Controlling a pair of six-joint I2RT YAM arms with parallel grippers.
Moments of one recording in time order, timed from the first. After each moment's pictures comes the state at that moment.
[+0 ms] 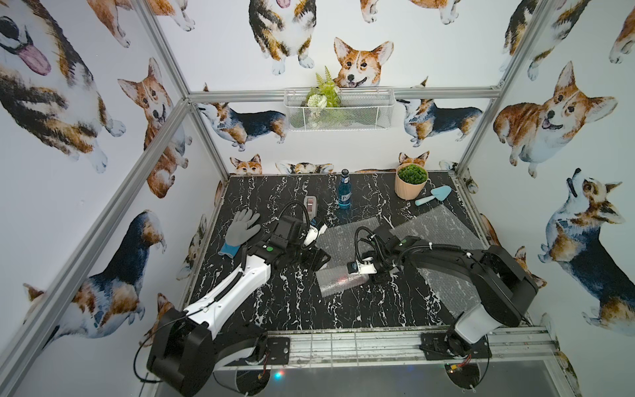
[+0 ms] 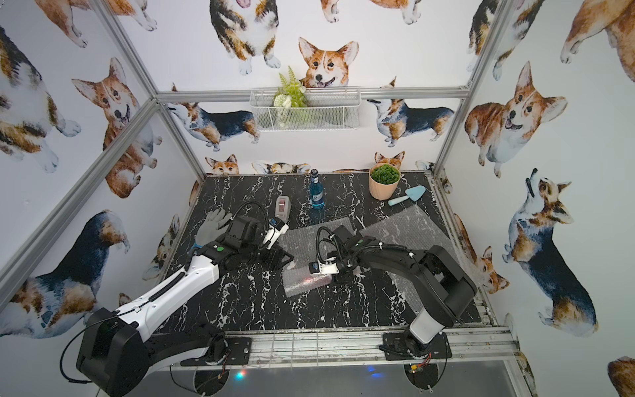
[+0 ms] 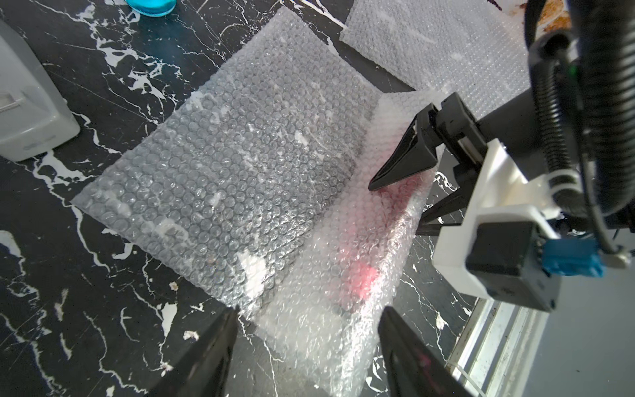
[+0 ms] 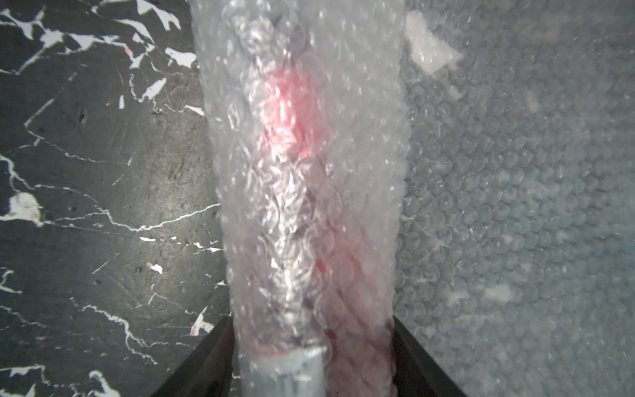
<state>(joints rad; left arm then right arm) -0.48 1.19 0.81 -0.50 0.42 0.03 0.78 1.61 0.89 -0.48 -0.29 -1.00</state>
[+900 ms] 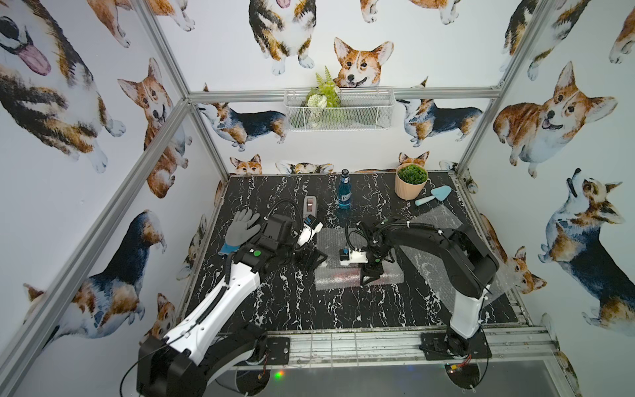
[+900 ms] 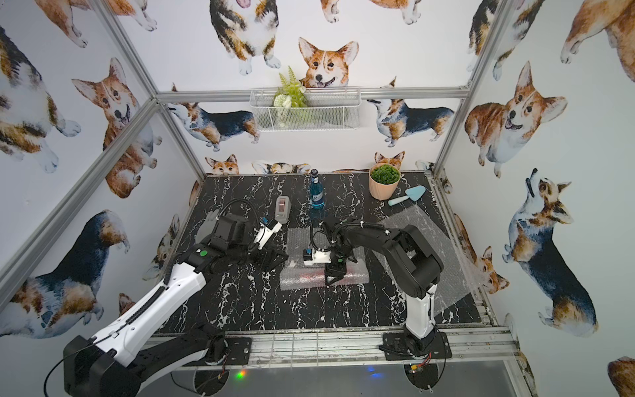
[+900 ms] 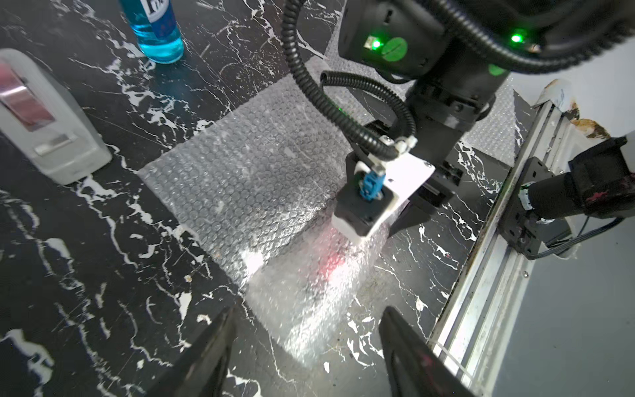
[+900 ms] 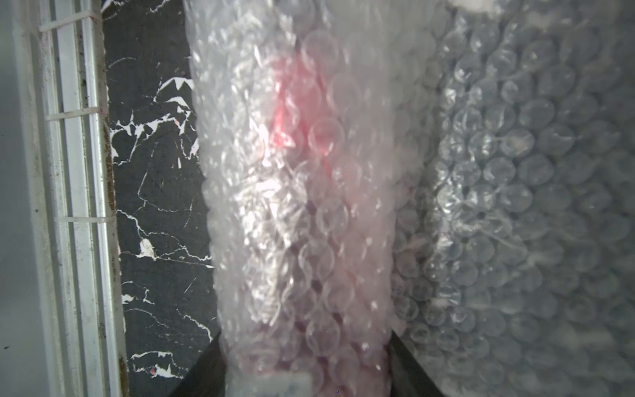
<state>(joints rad) -0.47 1.03 0.86 -0.64 0.44 0.10 0.72 1.90 1.26 -0.93 -0.48 -0.83</state>
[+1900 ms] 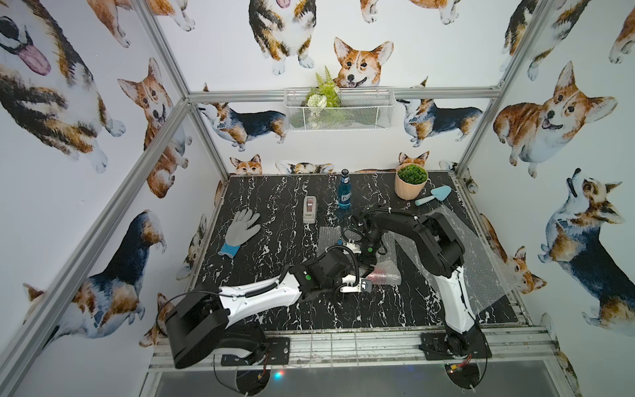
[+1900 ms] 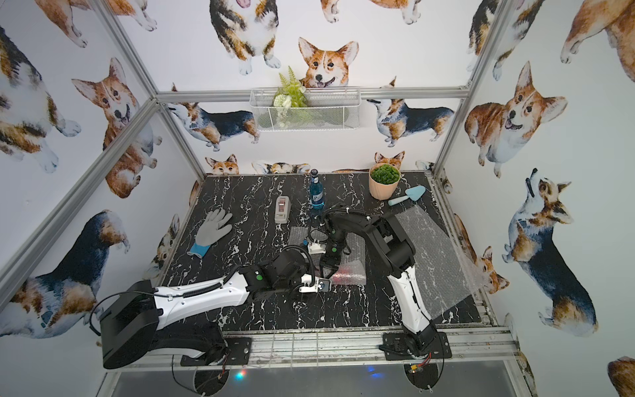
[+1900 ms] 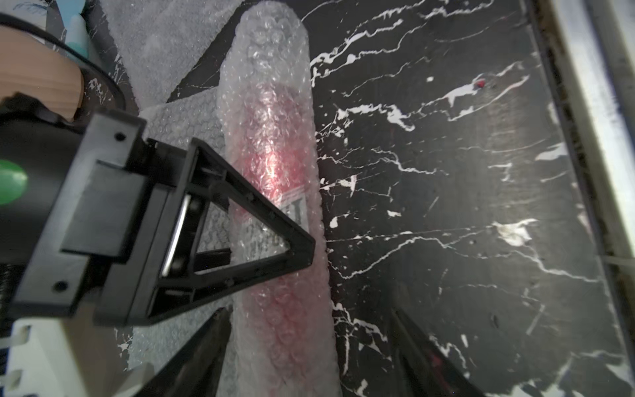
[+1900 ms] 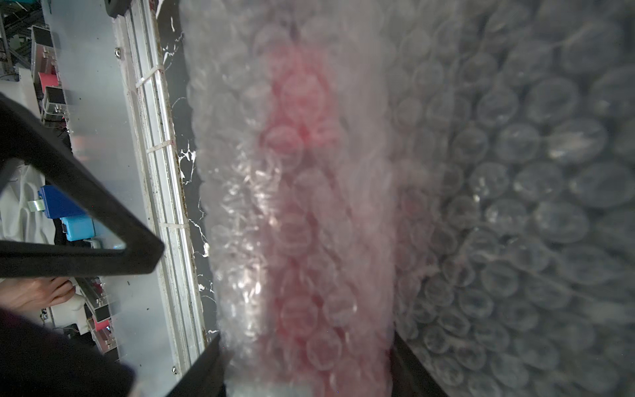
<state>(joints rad) -1.01 1.37 0.70 -0.19 0.07 0.80 0.69 2.19 1.61 -1.30 -0.60 -0.85</state>
